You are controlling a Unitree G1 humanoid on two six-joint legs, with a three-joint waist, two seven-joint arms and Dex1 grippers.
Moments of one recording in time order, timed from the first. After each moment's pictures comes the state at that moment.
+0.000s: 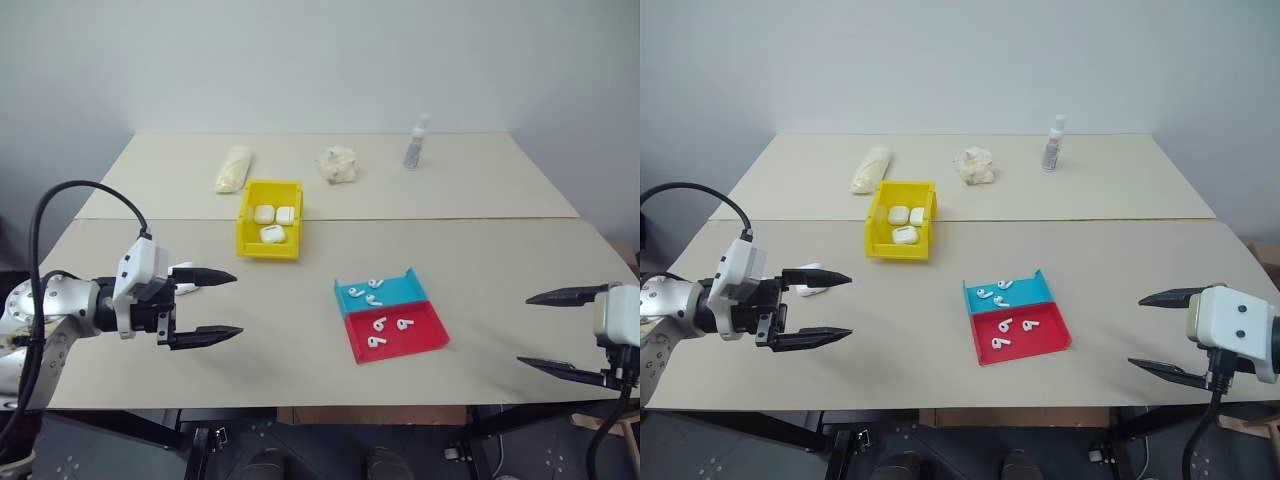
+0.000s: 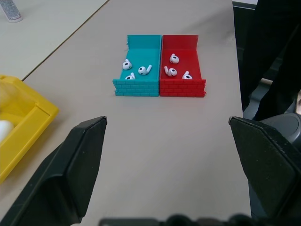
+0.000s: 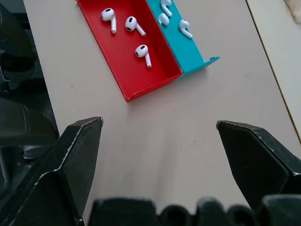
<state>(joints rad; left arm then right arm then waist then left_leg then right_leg) -0.20 0.95 0.24 -0.26 -0.63 0.42 -1.29 0.23 -1.09 -0.67 -0.37 0.36 0.16 1.34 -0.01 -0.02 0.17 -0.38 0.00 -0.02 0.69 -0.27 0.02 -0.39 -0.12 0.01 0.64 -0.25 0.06</state>
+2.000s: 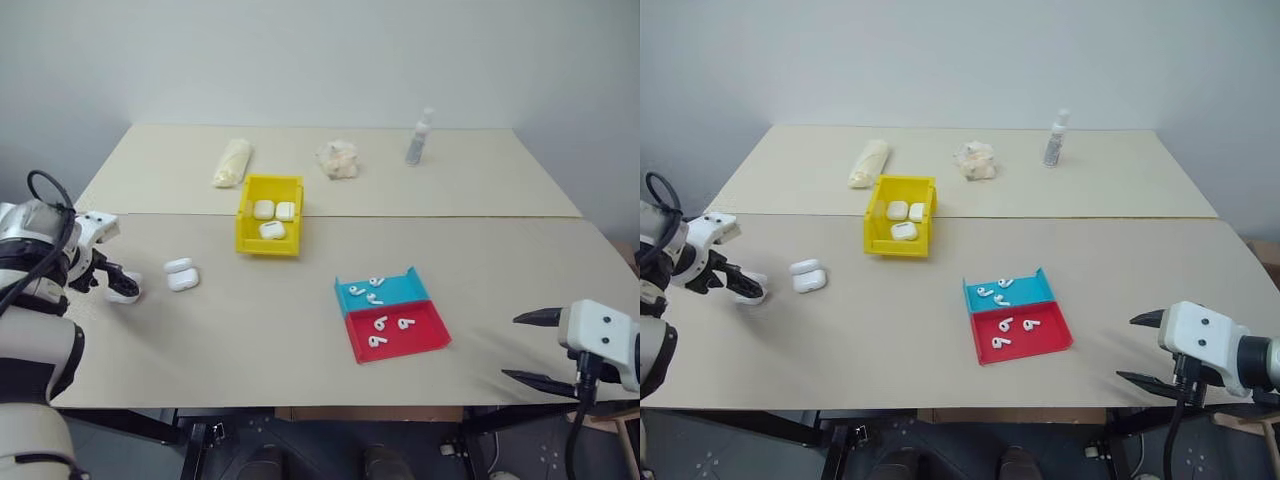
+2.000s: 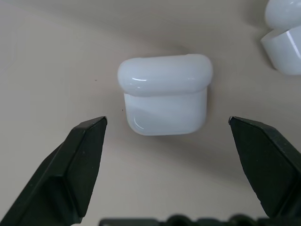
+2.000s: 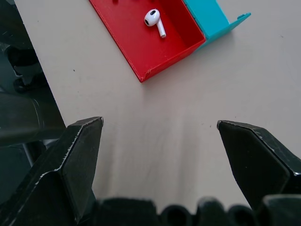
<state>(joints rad) -1.21 0.95 -0.50 1.08 0.13 0.96 -1.14 0.30 -1.06 -0.56 -0.41 0.29 0.26 1.22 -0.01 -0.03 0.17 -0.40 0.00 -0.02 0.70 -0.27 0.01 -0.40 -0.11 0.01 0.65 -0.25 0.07</state>
